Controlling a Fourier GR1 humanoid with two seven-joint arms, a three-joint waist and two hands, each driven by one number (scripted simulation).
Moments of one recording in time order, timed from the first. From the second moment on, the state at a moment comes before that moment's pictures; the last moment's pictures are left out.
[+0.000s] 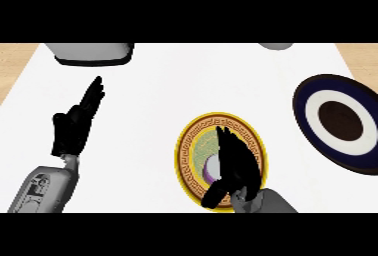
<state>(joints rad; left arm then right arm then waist) -0.25 0.28 -0.10 -1.40 0.02 0.13 0.08 -0.32 -0.13 0.68 -1.60 0.62 0.04 1.14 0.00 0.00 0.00</state>
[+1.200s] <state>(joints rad) -0.23 0.23 -0.02 -1.44 -0.04 0.07 0.11 -0.23 -0.06 0.53 -1.47 0.88 0.04 0.97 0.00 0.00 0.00</state>
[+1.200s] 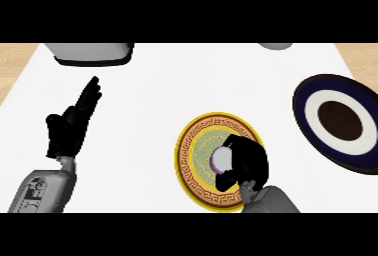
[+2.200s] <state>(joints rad) -0.18 0.25 0.03 -1.46 -0.02 0.09 0.10 -0.06 -0.77 -0.26 -1.40 0.29 0.00 -0.11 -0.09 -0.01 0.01</state>
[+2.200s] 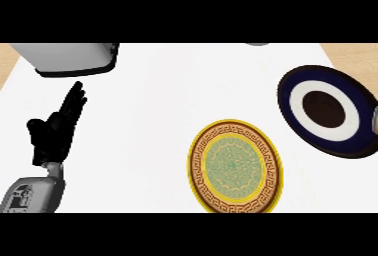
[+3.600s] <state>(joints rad) -0.29 0.20 -0.02 -1.40 -0.06 0.04 0.10 -0.60 -0.76 -0.15 -0.43 0.43 0.16 -0.63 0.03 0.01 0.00</state>
